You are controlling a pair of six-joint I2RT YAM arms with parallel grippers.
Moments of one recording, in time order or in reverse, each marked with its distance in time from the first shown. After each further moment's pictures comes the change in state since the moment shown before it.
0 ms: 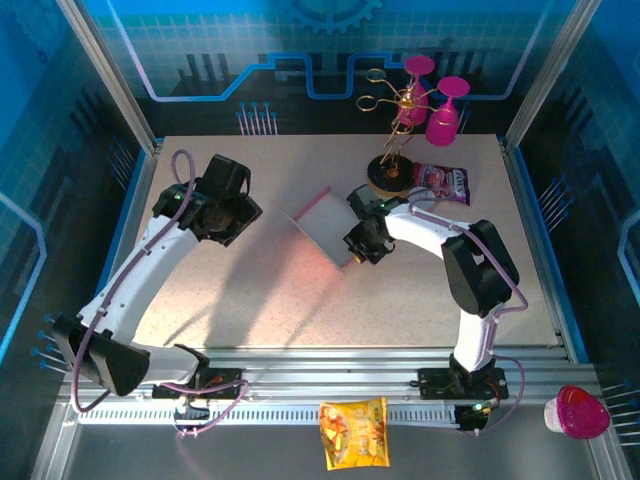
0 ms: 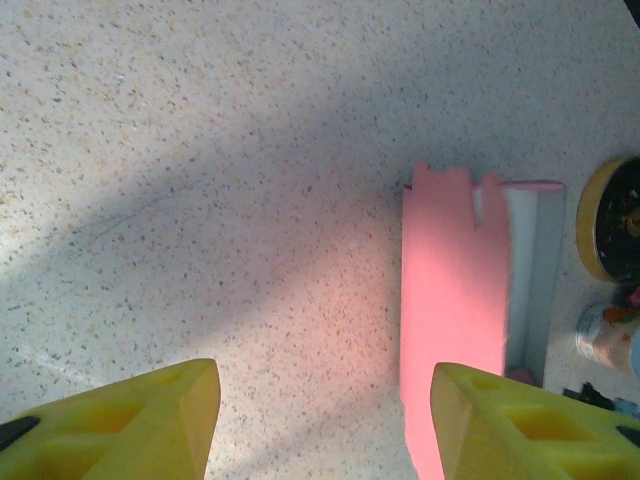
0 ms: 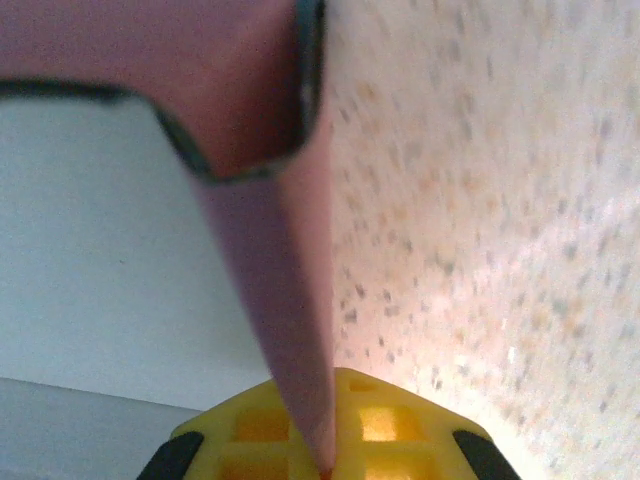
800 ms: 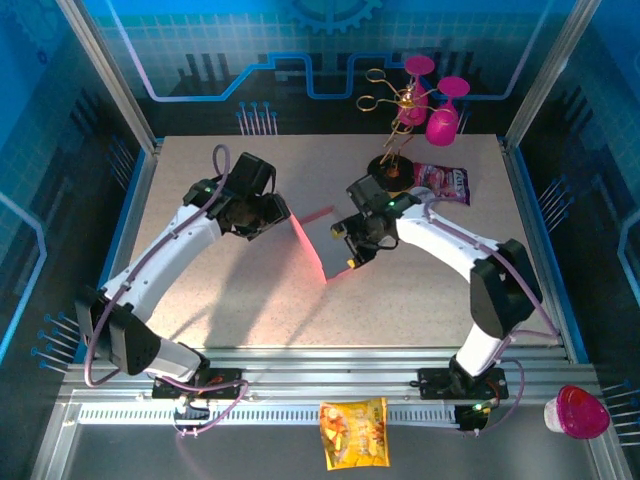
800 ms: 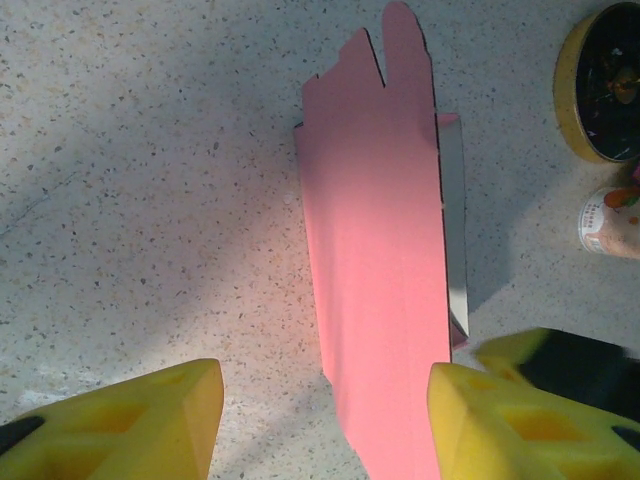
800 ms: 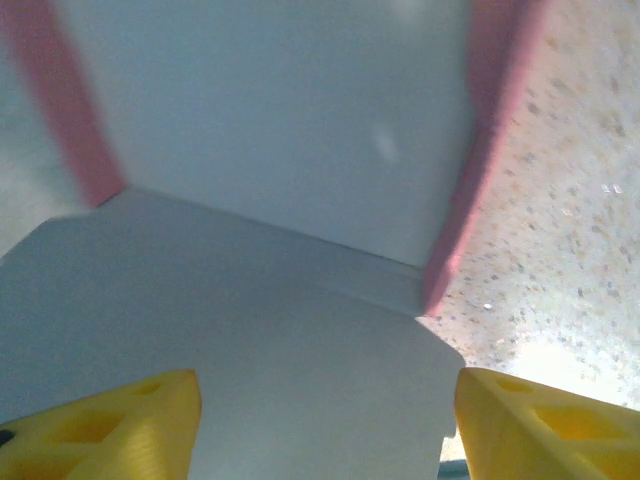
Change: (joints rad) left arm -0.057 0.124 0.001 0.138 0.107 0.177; right arm 0.042 -0.198 0.045 -0.028 -0.086 0.136
